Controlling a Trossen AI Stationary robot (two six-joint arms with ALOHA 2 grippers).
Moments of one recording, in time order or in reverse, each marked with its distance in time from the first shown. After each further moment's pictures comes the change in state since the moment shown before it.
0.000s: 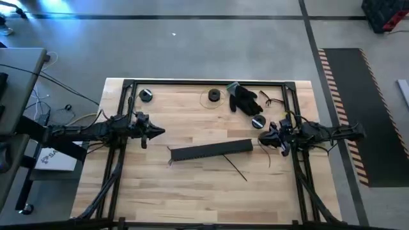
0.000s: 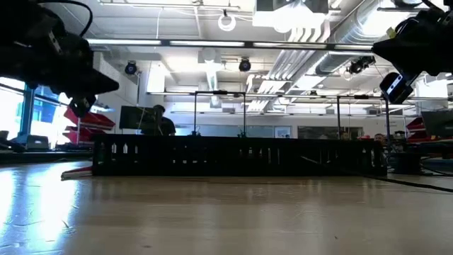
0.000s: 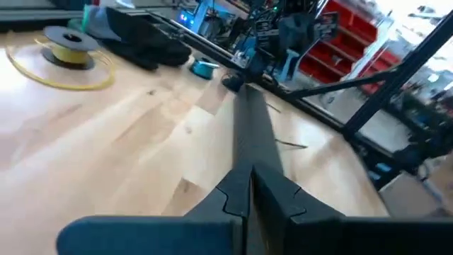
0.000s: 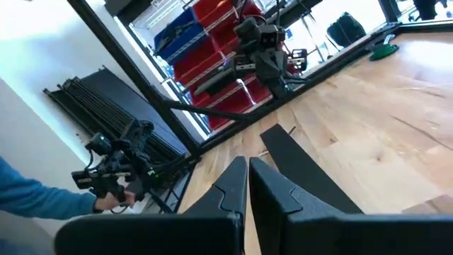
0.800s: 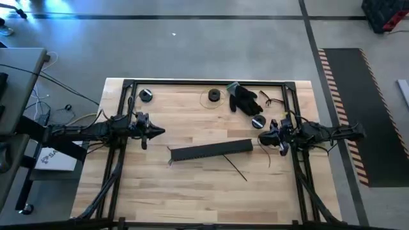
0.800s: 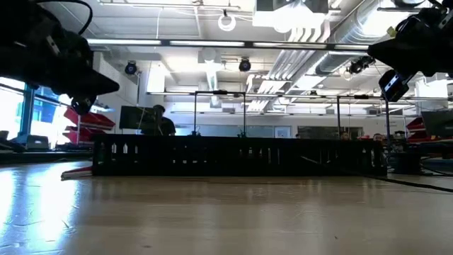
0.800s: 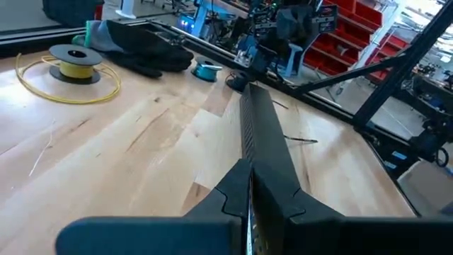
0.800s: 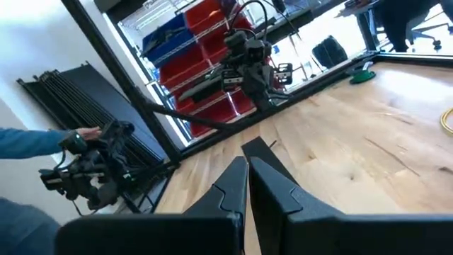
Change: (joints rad) left arm -0.035 -0.007 0.000 -0.001 -0.009 0.053; right arm -0.001 0.002 0.000 0.008 0.035 -0.117
